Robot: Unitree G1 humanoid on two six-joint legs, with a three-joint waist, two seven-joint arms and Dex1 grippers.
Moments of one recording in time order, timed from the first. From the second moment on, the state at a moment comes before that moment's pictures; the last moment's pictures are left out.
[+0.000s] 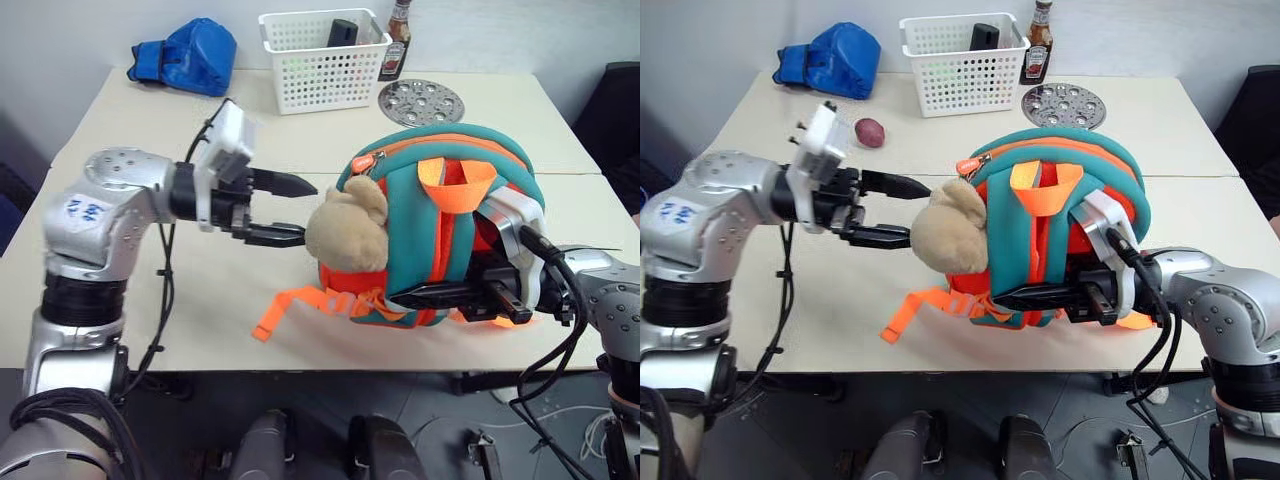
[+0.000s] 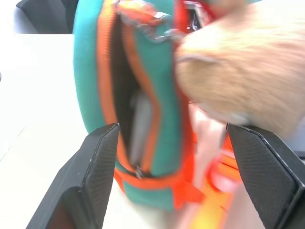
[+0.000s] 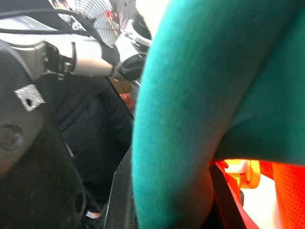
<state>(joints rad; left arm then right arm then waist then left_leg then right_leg) -0.86 0.80 0.03 -0.16 -0.59 0.79 -1.24 -0.50 -0.81 -0.09 -0.35 1.07 0.97 1.18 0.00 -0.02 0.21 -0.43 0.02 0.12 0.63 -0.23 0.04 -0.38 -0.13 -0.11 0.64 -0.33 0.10</state>
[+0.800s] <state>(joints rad) -0.81 0.72 -0.13 -0.28 -0.43 0.70 -0.89 -0.51 -0.78 -0.08 -0.34 1.08 0.99 1.14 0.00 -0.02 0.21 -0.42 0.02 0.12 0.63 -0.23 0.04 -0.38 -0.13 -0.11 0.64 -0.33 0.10</state>
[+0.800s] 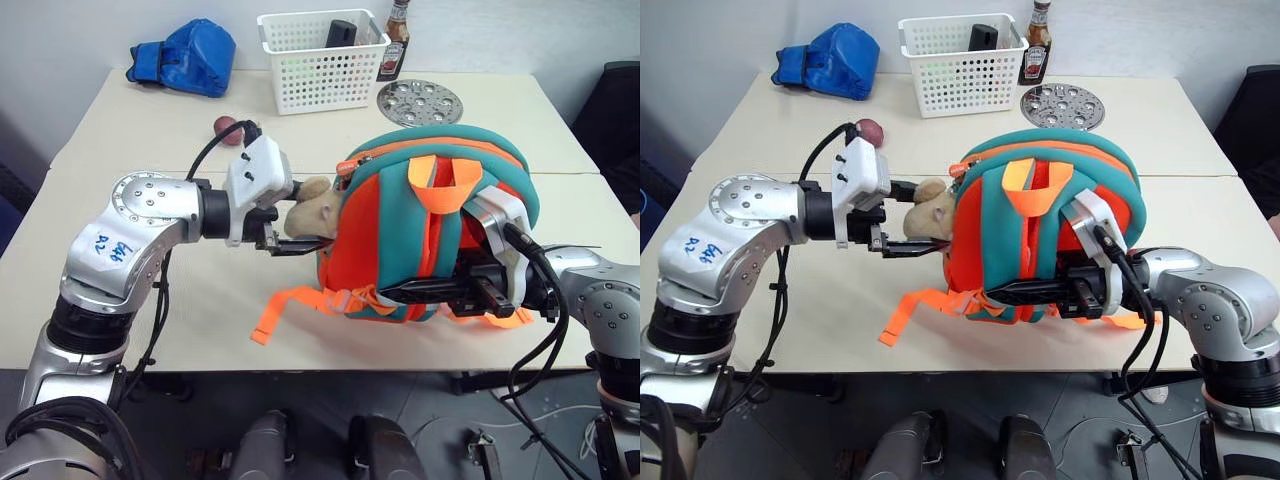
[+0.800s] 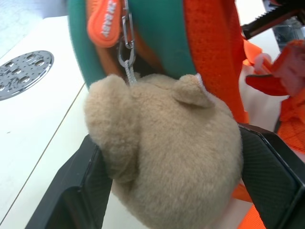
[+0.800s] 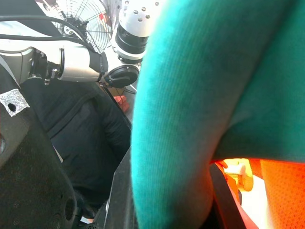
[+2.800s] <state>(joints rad) -0.60 0.74 -0.08 0.06 -0.27 0.44 -1.16 -0.25 -0.86 -0.27 -0.38 1.06 0.91 0.98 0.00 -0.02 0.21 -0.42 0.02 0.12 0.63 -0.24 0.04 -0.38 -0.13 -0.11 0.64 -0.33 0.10</state>
